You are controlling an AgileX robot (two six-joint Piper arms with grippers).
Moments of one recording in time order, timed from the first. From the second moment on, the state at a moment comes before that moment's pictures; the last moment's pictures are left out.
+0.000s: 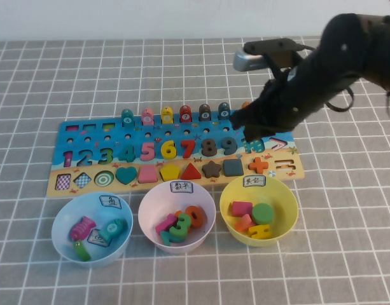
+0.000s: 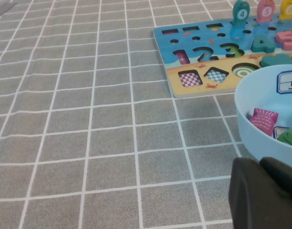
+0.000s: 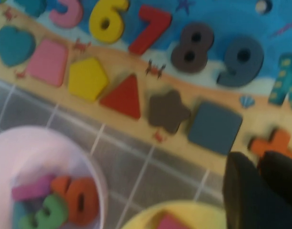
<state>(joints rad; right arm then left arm) 0.46 1.87 -1.58 0.29 0.87 -0.08 -0.12 -0.01 0.03 0.10 0.37 -0.08</state>
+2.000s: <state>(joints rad) 0.42 2.35 -2.11 0.01 0.76 0.08 -0.12 -0.01 0.03 0.10 0.37 -0.08</state>
